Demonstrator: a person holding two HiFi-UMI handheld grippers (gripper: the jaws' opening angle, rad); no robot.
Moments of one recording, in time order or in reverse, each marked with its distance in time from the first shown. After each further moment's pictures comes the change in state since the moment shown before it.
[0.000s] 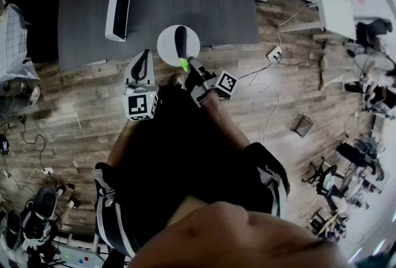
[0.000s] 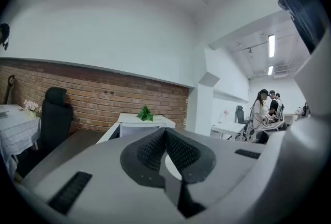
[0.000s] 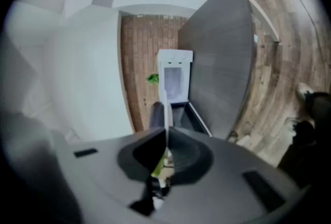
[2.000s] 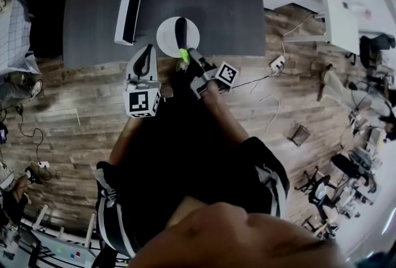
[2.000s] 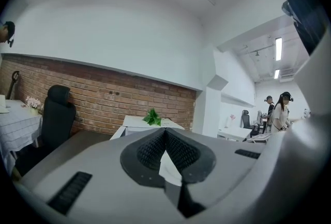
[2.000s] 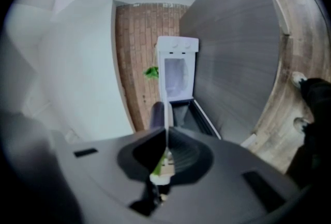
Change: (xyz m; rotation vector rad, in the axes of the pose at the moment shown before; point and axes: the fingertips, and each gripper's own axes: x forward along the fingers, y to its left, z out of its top) left arm 0.039 0.045 0.018 -0.044 -0.026 0.047; right arm 0.089 0.014 0.019 0.009 0.065 0.025
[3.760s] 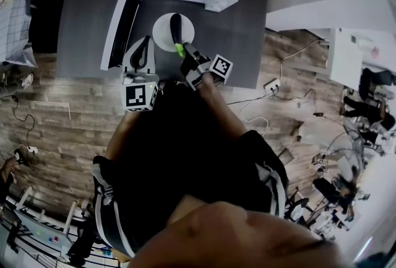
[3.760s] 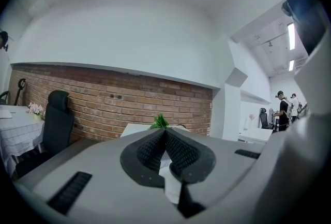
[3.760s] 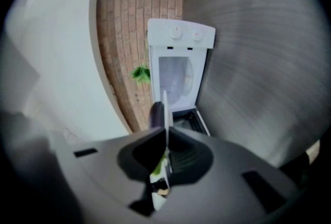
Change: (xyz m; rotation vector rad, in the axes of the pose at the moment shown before) left arm 0.159 0.019 0.026 0.027 -0.033 0.139; right arm 0.117 -0.006 0.131 -0.023 0.170 -0.058
